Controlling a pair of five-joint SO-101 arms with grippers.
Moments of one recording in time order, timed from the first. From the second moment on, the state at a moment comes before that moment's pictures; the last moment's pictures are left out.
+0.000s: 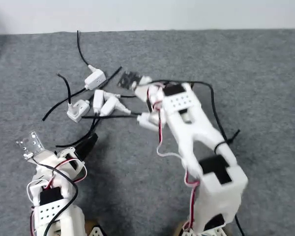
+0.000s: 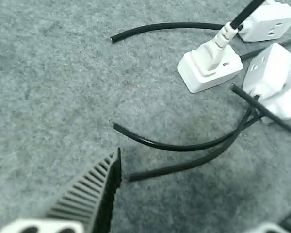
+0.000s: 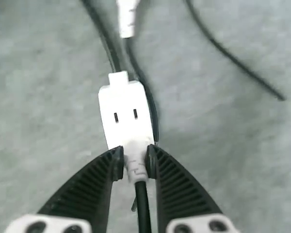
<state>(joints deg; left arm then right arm) -22.0 -69.6 96.9 31.5 21.0 -19.8 21.3 -1.1 60.3 43.5</state>
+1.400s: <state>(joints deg) -22.0 -69.6 96.9 31.5 21.0 -25.1 24.1 -60.0 100.5 35.9</state>
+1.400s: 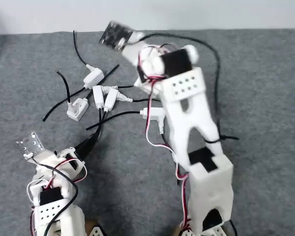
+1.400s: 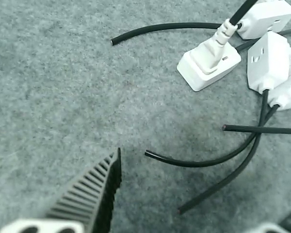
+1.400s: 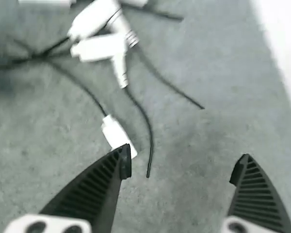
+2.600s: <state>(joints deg) -6.8 -69.6 96.9 31.5 20.6 3.1 -80.4 60.7 78.2 21.2</state>
